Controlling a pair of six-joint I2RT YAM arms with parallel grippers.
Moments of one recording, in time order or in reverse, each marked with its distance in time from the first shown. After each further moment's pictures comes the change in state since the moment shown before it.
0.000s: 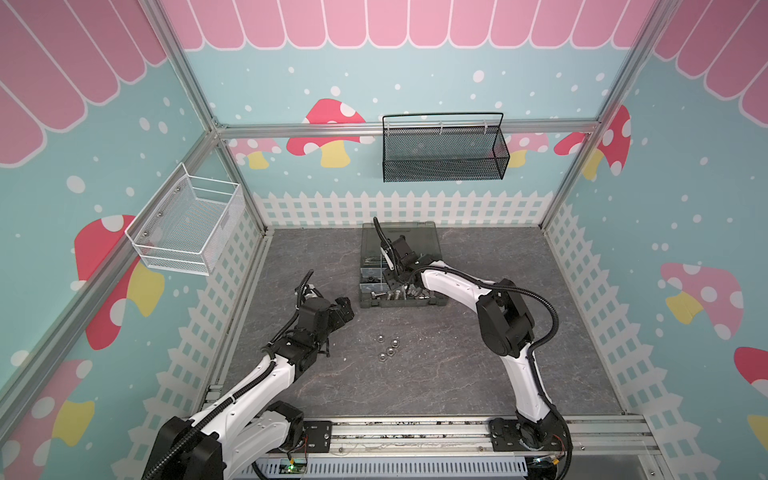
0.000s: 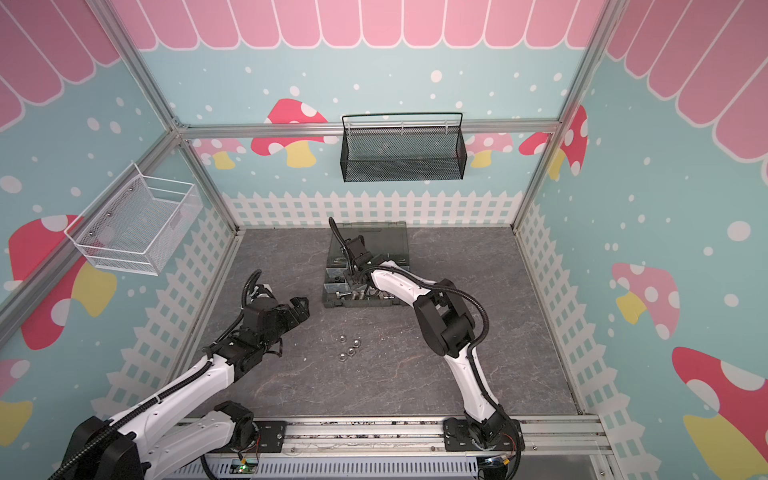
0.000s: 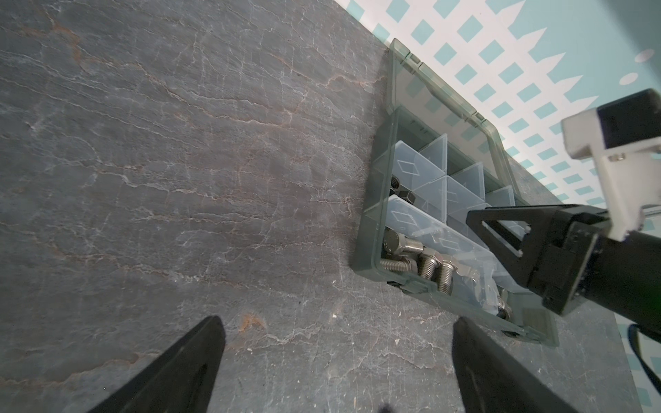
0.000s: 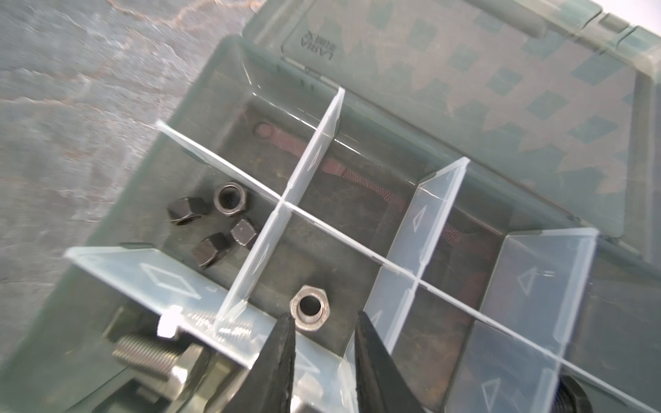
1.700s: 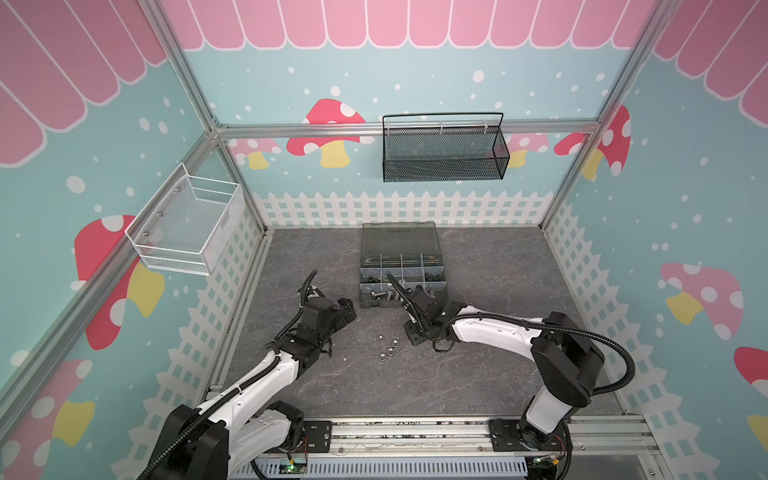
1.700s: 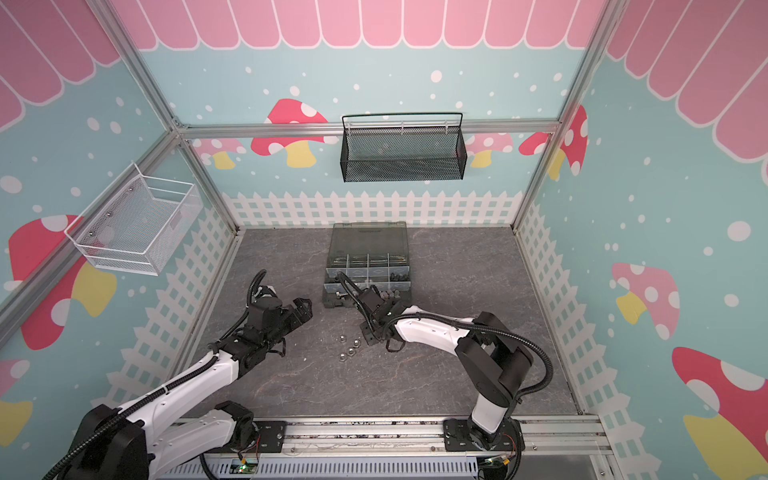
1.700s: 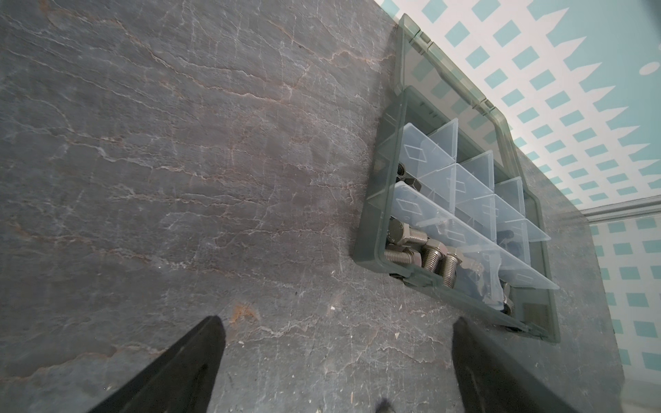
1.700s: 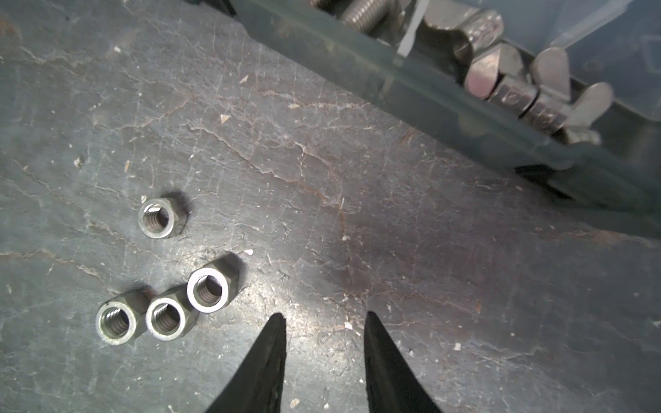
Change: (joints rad) left arm 0.000 0.055 0.000 0.019 0.034 -0.041; right arm 0.170 -0.489 -0.725 0.029 -0.034 0.229
